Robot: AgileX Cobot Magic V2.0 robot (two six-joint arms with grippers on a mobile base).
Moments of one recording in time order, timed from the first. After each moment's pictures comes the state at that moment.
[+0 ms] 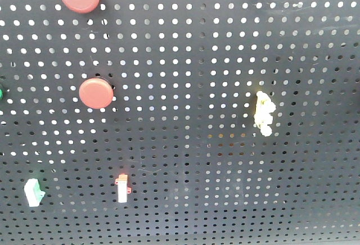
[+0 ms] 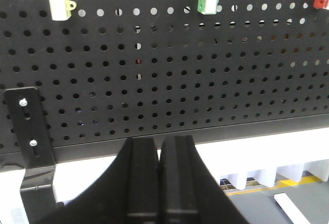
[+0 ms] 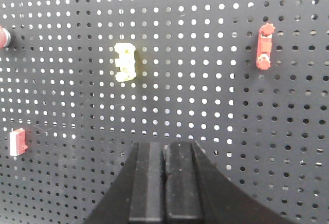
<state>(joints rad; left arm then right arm) -0.16 -0.01 0.03 -0.09 0.12 0.07 0.21 0.07 -0.33 0.81 0.18 -0.79</state>
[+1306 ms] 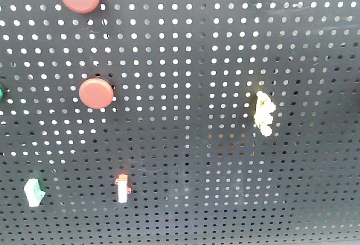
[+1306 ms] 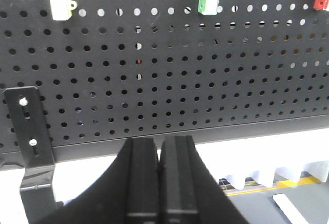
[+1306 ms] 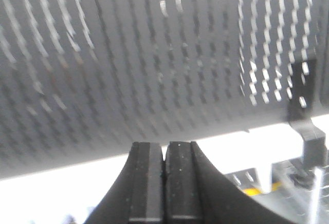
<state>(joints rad) -0.16 -0.01 0.03 -0.09 0.12 0.07 -0.10 -0.01 0.03 -0.01 0.13 0.09</state>
